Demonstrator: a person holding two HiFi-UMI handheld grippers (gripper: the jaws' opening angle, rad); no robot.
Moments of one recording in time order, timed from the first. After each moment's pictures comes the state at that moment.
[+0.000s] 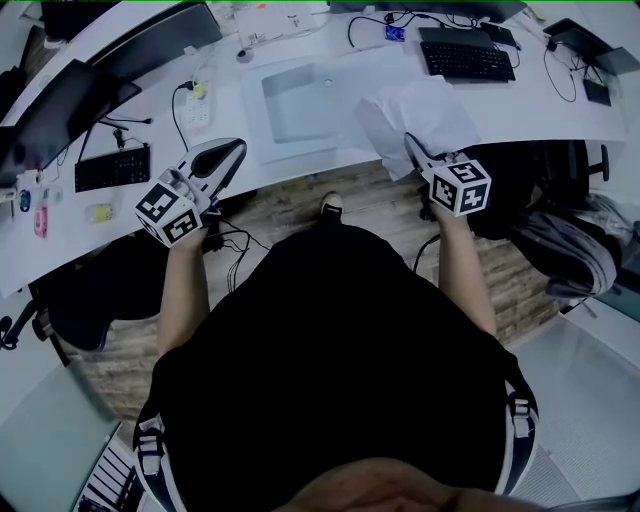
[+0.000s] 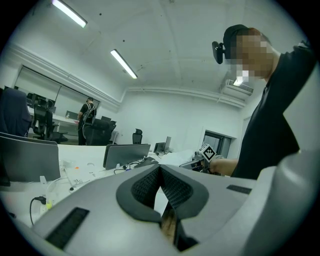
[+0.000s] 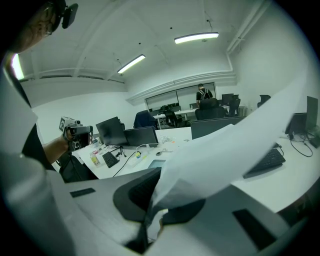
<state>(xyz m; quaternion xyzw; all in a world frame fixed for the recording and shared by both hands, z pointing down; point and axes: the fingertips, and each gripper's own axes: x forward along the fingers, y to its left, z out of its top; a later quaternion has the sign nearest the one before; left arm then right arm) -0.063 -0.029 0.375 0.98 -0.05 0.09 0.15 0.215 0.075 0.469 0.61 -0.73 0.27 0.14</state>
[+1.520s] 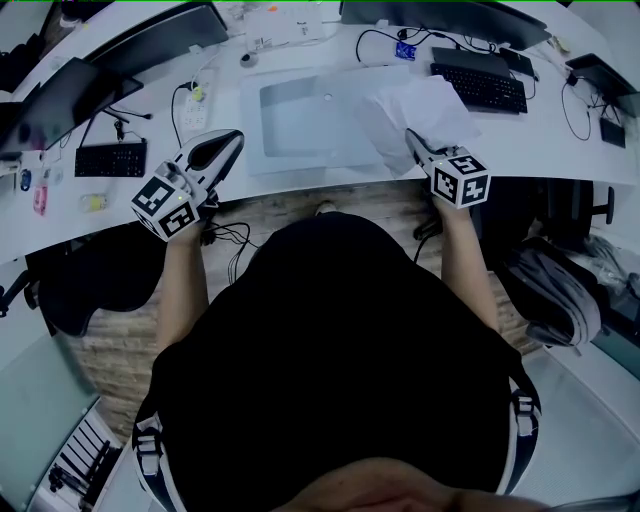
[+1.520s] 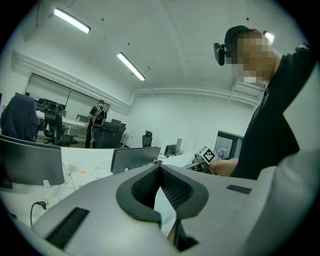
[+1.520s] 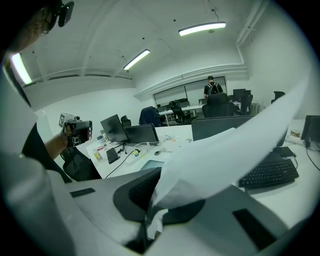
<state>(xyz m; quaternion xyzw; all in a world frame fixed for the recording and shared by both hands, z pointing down) 0.000 -0.067 0.371 0.98 -0.12 0.09 0.15 0.289 0.008 0.488 0.55 -0.77 0.28 0.16</state>
